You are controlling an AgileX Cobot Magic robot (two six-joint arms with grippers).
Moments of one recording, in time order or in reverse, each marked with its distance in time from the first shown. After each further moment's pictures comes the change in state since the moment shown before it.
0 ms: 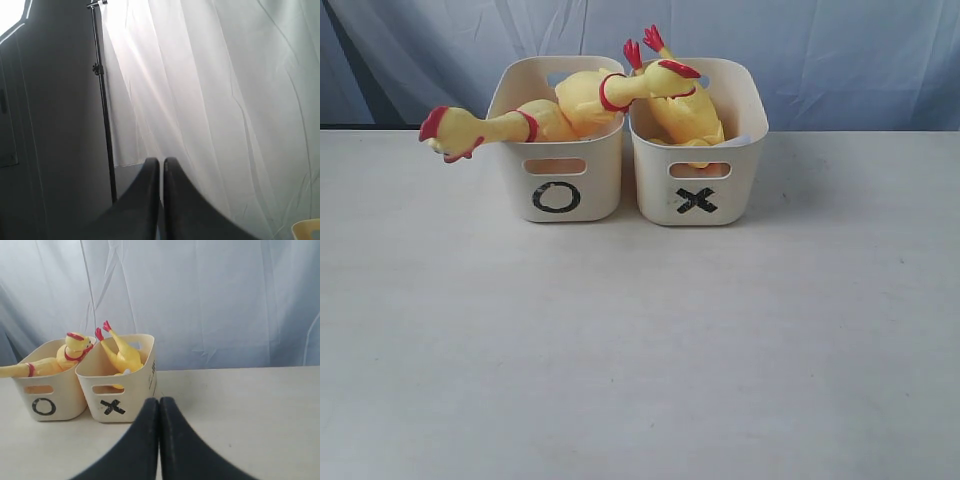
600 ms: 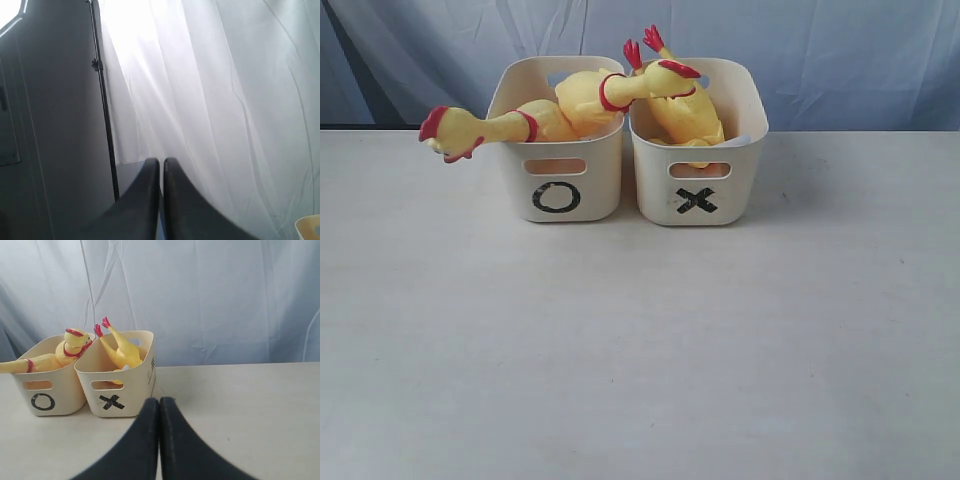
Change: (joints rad) left arm -0.002 0.007 0.000 0.006 0.005 0.000; right arm 0.000 0.000 0.000 -0.002 0.022 0.000
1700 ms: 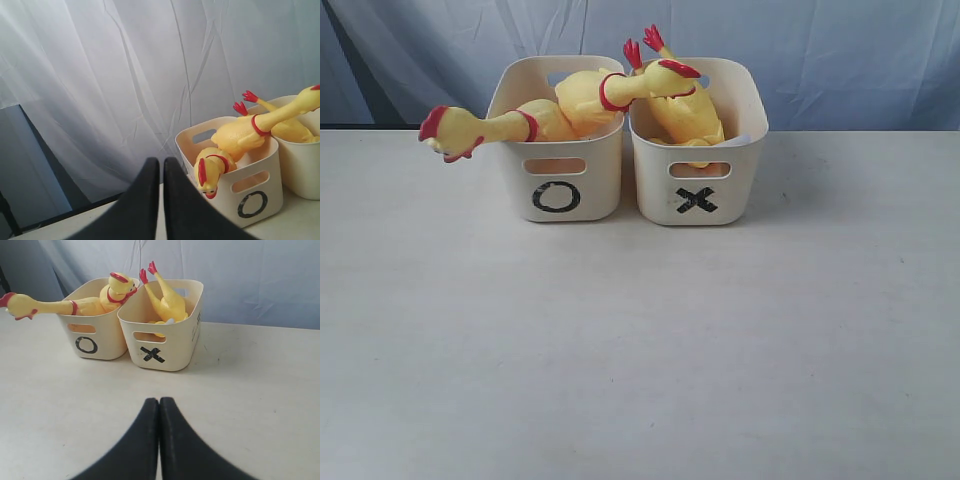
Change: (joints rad) left arm -0.353 0.384 0.000 0.004 0.002 0.002; right arm 0.217 0.180 0.002 -0.002 0.002 0.000
